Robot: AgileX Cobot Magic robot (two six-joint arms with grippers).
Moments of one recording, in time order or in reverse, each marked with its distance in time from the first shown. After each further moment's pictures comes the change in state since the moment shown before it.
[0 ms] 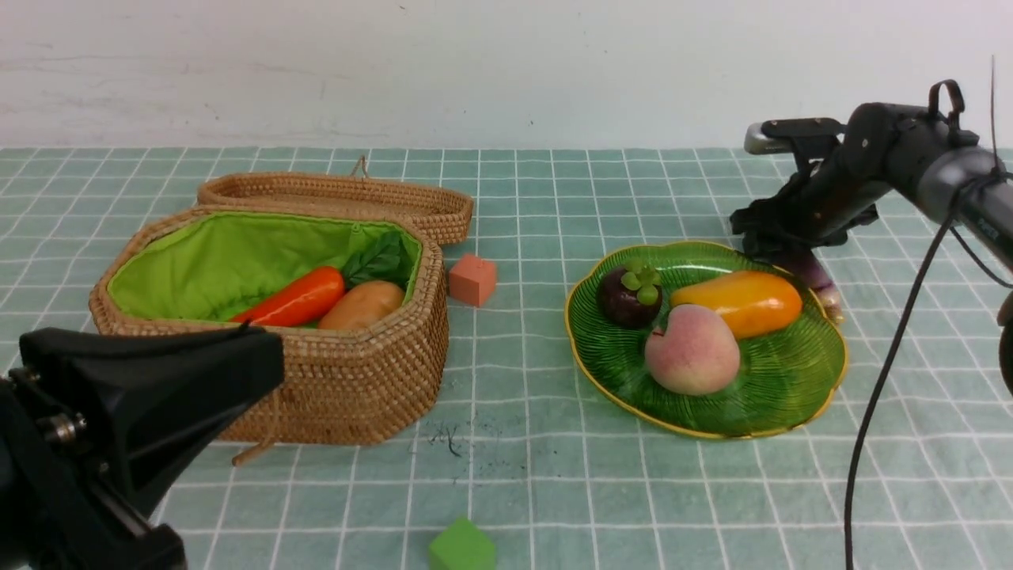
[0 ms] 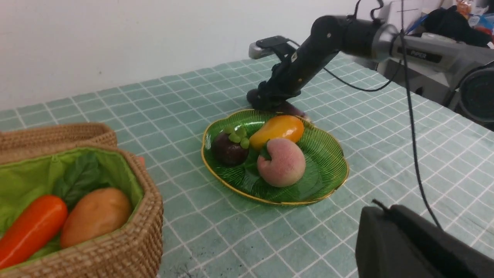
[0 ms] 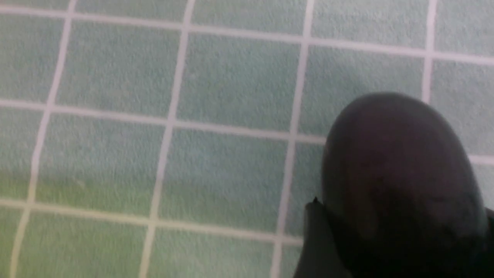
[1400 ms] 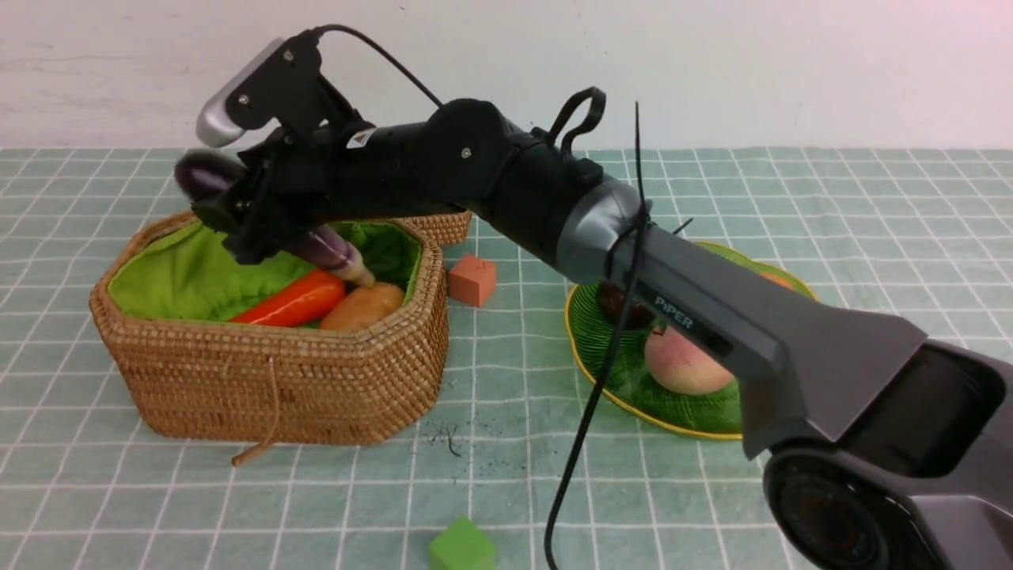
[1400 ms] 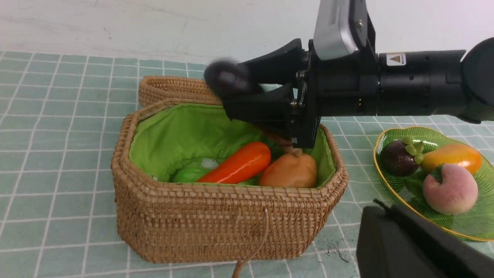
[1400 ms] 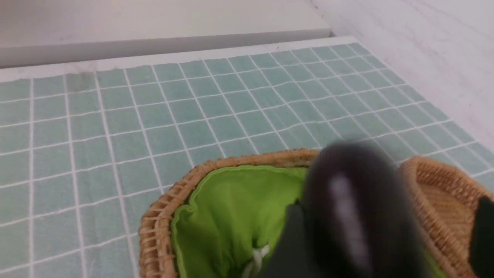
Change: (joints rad) right arm 0.716 -0.085 -0.078 0.655 -0.356 -0.807; left arm 0.000 -0.128 -0.062 0.212 0.492 -0.248
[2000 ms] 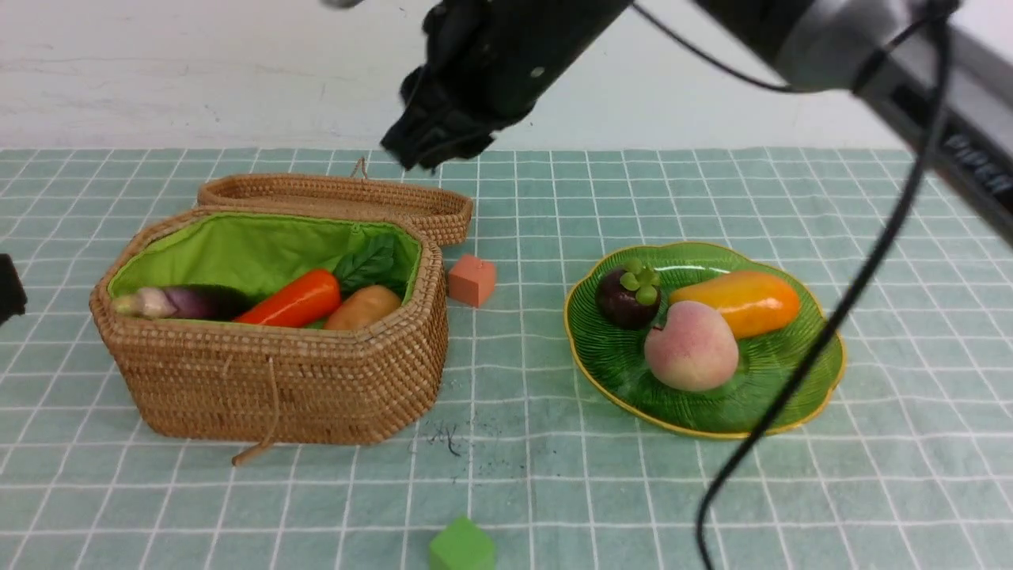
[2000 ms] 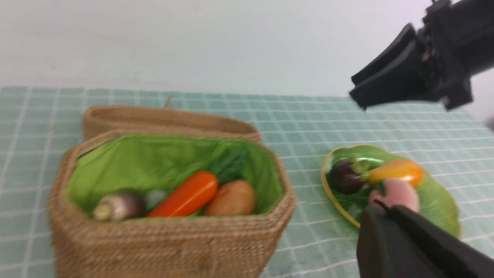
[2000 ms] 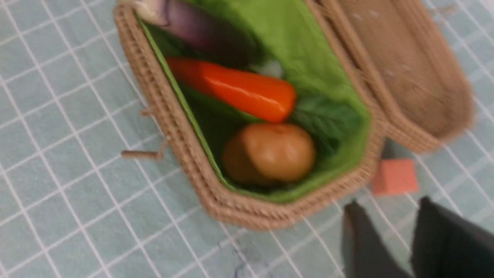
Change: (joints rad) right arm -0.032 -0.395 0.000 -0.697 0.738 0.680; left arm 0.000 0.000 0.014 -0.002 -0.172 0.016
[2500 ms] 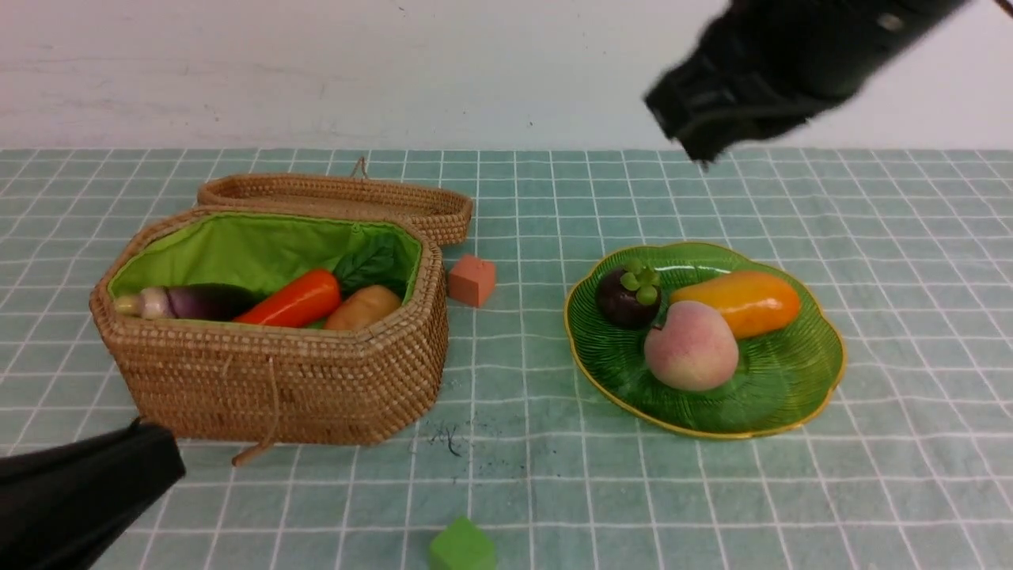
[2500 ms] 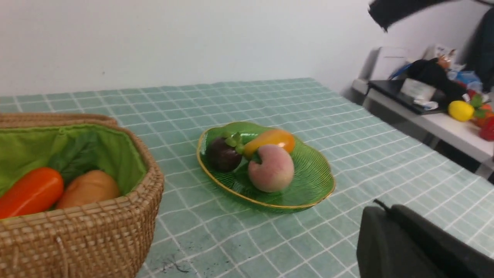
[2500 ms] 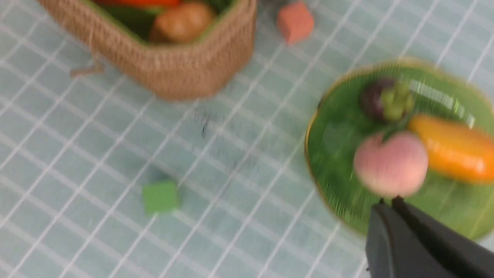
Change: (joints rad) right arm -0.059 -0.582 0.674 -0.121 0.015 0.322; left arm 0.000 -0.174 0.312 -0.063 -0.407 0.009
